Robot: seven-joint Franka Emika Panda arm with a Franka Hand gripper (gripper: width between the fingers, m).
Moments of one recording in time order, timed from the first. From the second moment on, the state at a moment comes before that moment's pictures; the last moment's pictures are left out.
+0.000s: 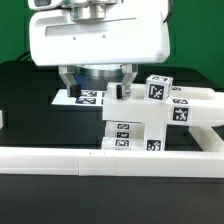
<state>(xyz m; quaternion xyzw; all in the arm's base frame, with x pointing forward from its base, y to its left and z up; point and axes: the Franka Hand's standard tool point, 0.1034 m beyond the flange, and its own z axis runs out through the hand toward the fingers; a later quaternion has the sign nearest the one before) 0.628 -0.044 0.095 -0.96 0.26 -0.09 0.05</state>
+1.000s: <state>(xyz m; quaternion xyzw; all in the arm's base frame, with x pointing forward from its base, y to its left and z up) 0.642 -0.033 0.136 -0.96 0.25 -0.08 0.07</state>
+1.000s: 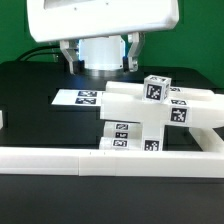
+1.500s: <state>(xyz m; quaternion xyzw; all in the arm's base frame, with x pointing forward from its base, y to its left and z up) 0.663 0.030 0.144 -0.98 0.18 -0.02 0.02</state>
